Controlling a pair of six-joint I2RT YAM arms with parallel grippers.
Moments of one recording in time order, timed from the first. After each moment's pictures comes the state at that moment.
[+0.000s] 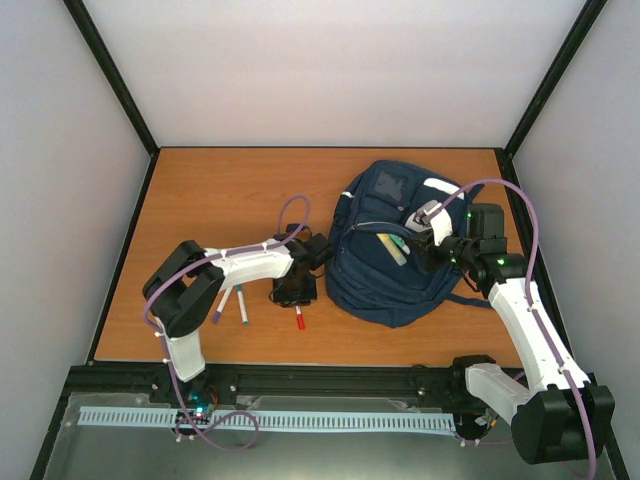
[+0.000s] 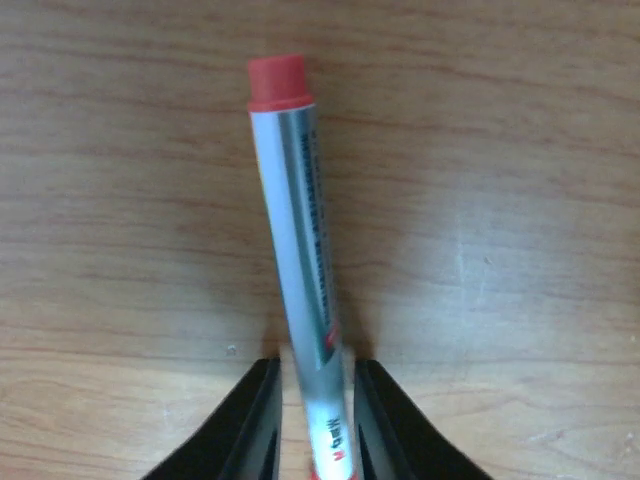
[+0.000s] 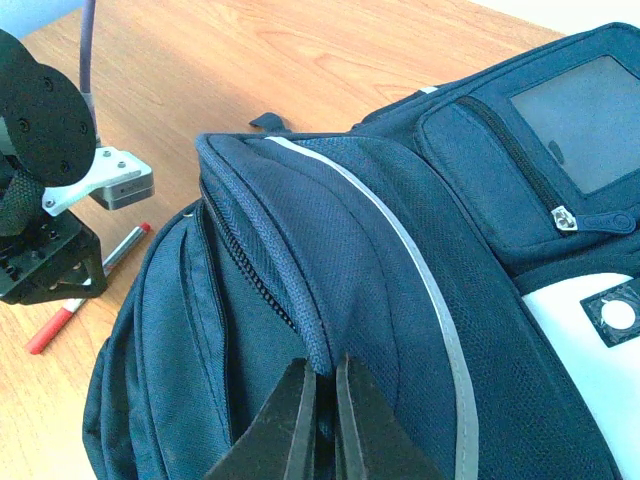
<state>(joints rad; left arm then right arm) -0.82 1.81 1.14 -0.89 -0.01 -0.95 0.08 1.00 0.82 -0.53 -0.63 -0.35</state>
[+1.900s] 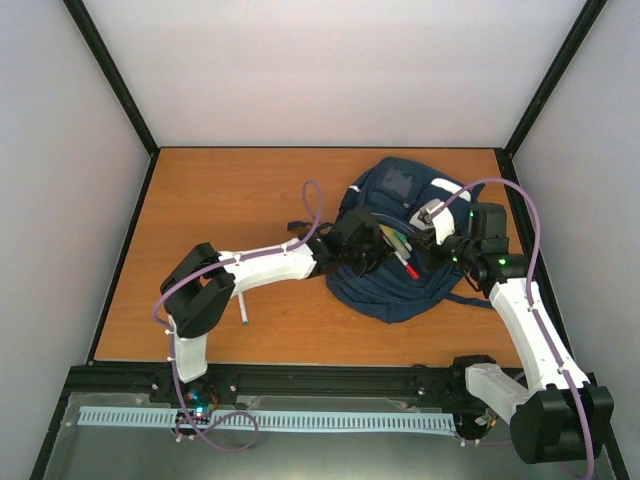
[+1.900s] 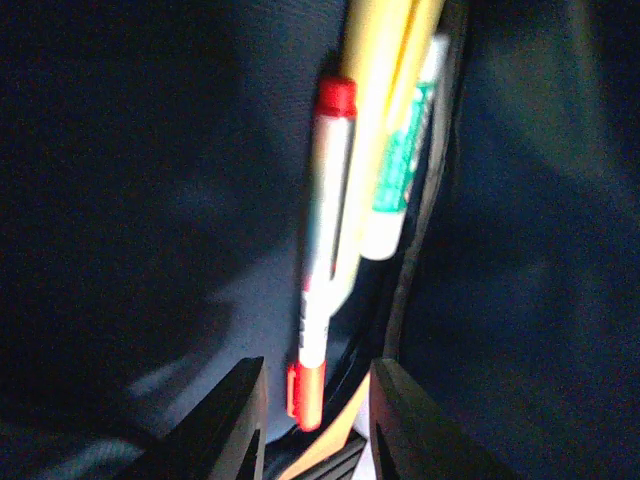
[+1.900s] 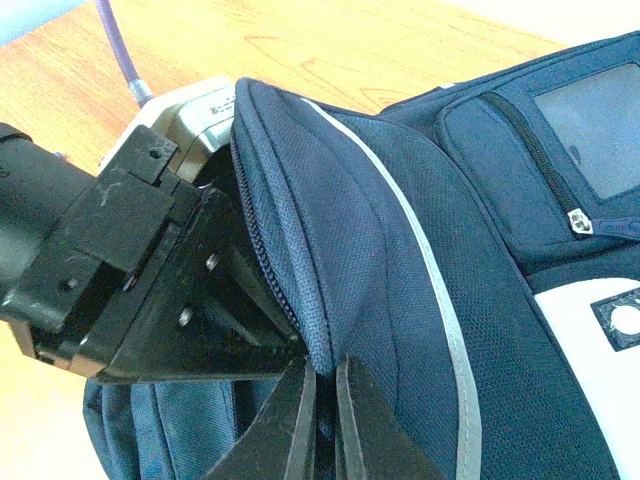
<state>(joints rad) -0.95 1.89 1.36 -0.15 0.12 -1.57 0.07 1.00 0.82 -0.53 -0.62 -0.35</state>
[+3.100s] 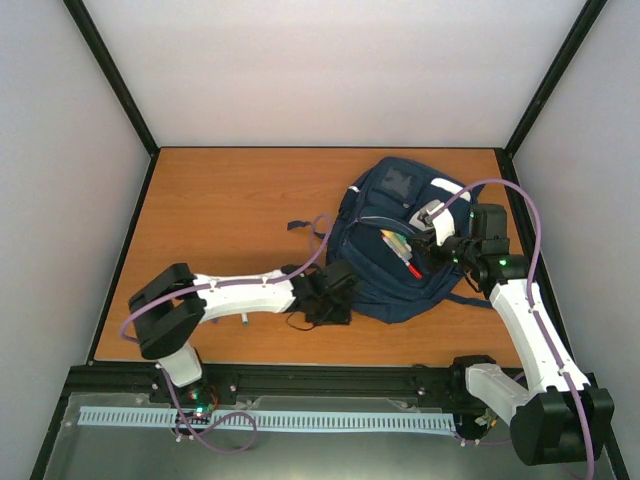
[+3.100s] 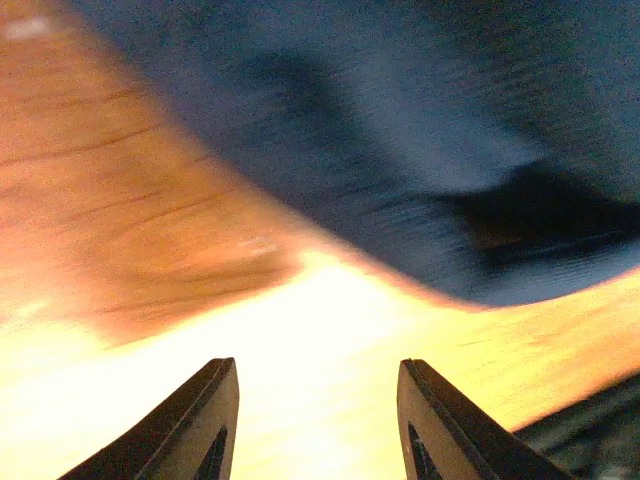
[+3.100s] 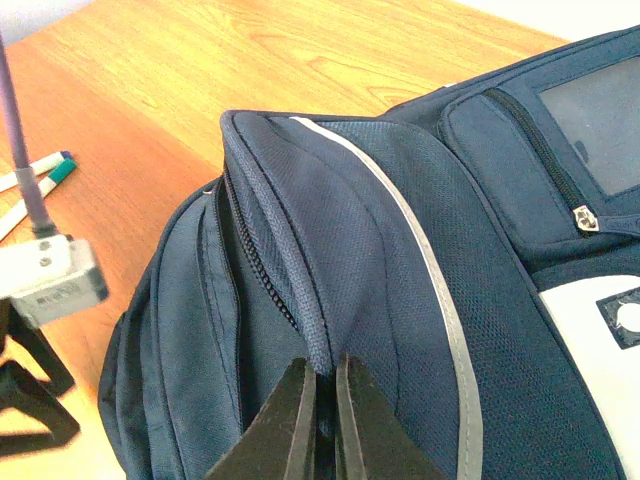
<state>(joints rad) -1.09 1.70 1.08 -0.50 0.10 -1.05 0.07 0.99 0.82 -0.54 -0.64 -0.36</state>
